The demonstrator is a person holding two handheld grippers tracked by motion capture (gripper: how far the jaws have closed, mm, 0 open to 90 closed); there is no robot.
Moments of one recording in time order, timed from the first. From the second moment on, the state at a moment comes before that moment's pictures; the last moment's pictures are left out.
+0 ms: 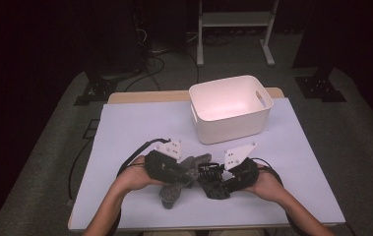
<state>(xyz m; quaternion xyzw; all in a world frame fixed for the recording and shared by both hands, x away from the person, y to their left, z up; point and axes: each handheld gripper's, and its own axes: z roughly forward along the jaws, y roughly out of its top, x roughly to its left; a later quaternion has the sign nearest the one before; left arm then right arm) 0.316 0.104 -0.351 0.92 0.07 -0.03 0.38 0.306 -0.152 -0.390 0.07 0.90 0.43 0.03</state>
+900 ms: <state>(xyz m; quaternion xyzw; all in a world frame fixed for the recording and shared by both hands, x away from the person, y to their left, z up) 0.321 0.081 -0.326 0.93 0.04 -0.02 0.37 0.303 -0.160 -0.393 0.08 0.89 0.44 0.04</state>
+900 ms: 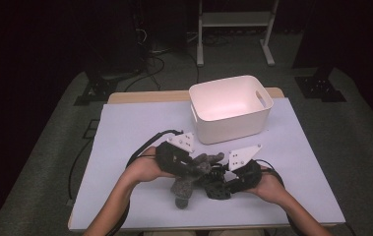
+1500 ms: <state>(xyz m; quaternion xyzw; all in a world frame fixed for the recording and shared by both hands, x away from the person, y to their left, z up) 0.318 0.097 -0.310 0.92 0.05 -0.01 0.39 0.308 -0.132 -0.389 0.06 0.89 0.46 0.03</state>
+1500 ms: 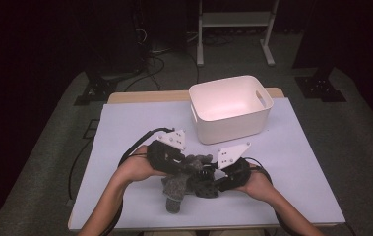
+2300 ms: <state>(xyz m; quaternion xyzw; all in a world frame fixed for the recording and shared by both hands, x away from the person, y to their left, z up) 0.320 0.094 -0.322 0.91 0.05 -0.04 0.40 0.311 -0.146 -0.367 0.06 0.90 0.42 0.01</state>
